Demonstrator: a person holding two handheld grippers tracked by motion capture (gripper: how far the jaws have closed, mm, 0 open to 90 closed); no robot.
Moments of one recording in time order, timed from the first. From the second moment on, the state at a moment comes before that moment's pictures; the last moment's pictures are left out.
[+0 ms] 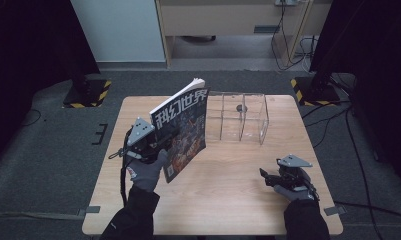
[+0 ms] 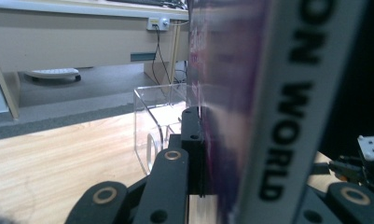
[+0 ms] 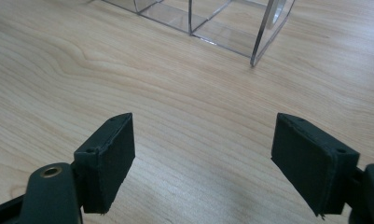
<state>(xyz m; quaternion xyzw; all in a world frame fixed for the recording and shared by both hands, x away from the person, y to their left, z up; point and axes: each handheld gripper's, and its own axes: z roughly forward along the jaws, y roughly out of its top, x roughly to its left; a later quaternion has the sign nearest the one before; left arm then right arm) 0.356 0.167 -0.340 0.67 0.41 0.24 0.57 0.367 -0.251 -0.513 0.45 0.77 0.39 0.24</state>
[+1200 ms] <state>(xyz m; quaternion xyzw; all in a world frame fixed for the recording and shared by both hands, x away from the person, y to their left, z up) 0.422 0.129 -0.317 0.64 0.43 0.25 0.59 0.369 -0.245 -0.530 0.43 0.80 0.34 0.22</state>
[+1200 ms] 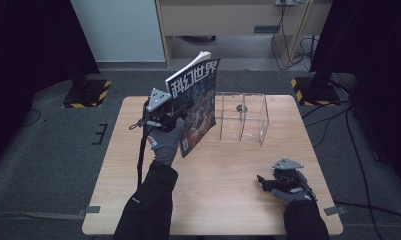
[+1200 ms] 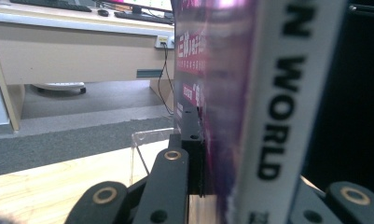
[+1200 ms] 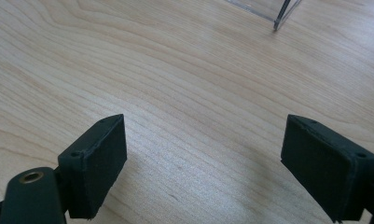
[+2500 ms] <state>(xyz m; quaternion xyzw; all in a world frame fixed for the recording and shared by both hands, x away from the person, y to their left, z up) 0.497 0.088 -0.361 0.59 0.48 0.29 0.58 0.371 -0.244 -0.536 0.43 0.81 0.34 0.21</state>
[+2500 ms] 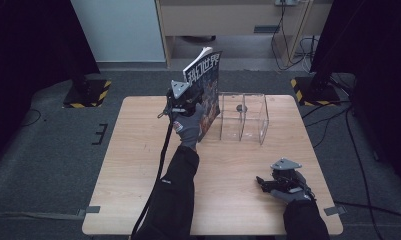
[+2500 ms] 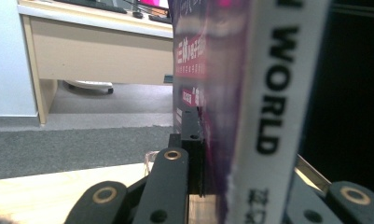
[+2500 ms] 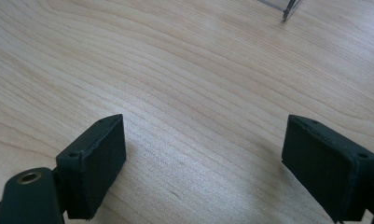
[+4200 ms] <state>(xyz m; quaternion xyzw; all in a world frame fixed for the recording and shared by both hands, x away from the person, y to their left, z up) 0.500 0.088 -0.434 0.58 0.51 0.27 0.58 0.371 -0.243 -0.536 0.43 0.81 0.34 0.22</state>
